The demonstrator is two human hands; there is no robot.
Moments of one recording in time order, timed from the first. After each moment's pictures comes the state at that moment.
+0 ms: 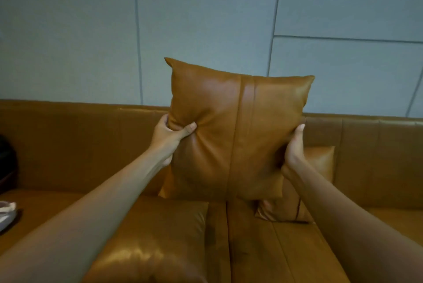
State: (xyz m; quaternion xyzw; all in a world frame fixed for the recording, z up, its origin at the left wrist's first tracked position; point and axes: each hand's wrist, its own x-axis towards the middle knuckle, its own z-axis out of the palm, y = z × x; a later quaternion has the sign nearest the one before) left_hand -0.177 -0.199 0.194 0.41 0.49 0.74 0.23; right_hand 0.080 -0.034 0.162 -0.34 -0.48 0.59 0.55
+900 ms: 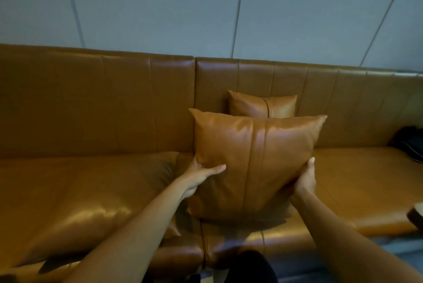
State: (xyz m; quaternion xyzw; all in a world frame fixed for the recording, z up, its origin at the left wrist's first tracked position) left_hand -0.063 -0.129 -0.023 0.40 0.52 0.50 0.58; right_hand 0.221 -0.052 -0.039 -0.53 -0.28 0.53 0.60
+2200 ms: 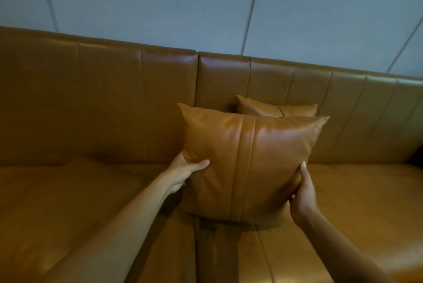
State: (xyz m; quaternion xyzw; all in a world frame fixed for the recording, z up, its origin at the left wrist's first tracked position) left_hand -0.140 -0.005 -0.032 0.36 0.50 0.55 0.56; right_hand 0.167 0.044 -0.048 -0.48 -0.39 0.55 0.56
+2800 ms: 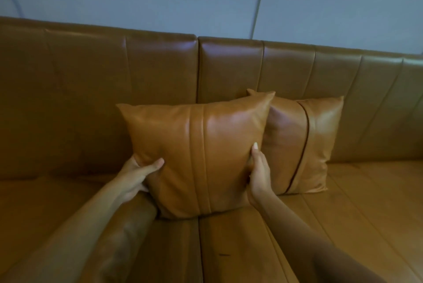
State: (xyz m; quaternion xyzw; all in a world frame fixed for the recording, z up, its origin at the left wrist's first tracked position) left_hand -0.267 0.037 -0.080 0.29 0.59 0.57 0.50; right_hand 0.019 0.131 -0.083 -0.45 -0.43 0.58 0.53
